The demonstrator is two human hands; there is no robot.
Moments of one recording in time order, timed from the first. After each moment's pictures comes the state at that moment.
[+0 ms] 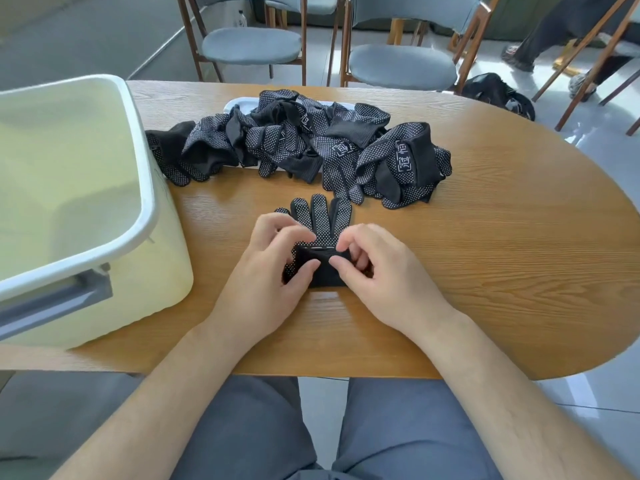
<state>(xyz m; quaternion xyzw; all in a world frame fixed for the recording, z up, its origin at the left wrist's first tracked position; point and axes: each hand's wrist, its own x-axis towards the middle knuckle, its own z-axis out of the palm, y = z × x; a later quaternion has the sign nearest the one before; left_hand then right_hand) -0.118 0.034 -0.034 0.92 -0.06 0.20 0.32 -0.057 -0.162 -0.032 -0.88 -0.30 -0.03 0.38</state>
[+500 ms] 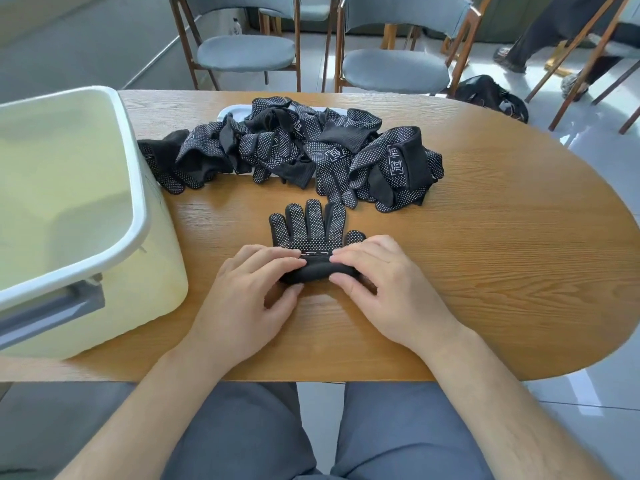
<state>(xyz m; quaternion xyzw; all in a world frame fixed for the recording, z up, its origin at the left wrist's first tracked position) -0.133 0.046 -0.037 0.95 -0.09 0.17 0.23 -0.058 -0.178 -0.047 -0.86 -0.37 -0.11 0.34</state>
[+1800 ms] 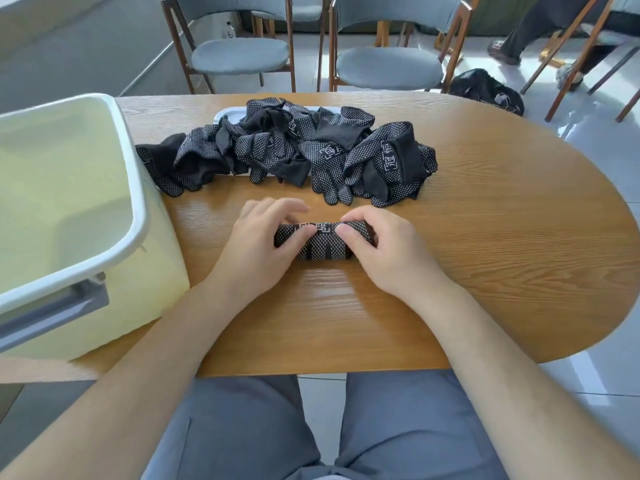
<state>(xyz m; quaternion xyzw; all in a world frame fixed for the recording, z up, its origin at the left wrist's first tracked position) -0.076 0.046 -0.021 0.94 -0.06 0.18 0.29 -0.035 -0.168 -0.017 -0.90 -0.22 -0.02 0.37</state>
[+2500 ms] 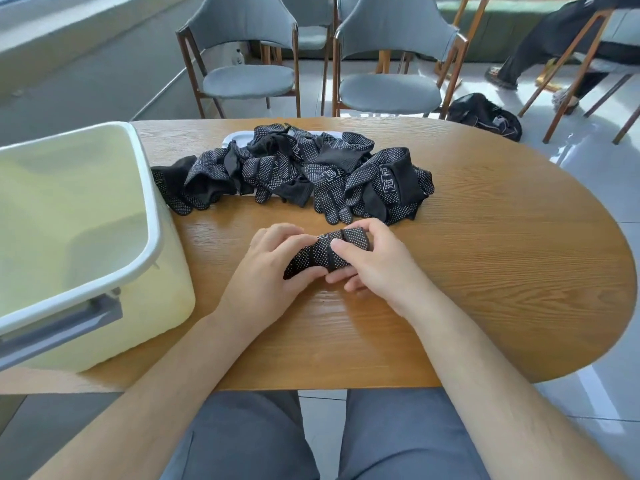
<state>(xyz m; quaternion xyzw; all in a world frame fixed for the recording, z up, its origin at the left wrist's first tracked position) -0.086 0.038 -0.034 0.93 -0.10 0.24 0.24 -0.039 -0.149 0.002 -0.76 -0.04 0.19 0.62</state>
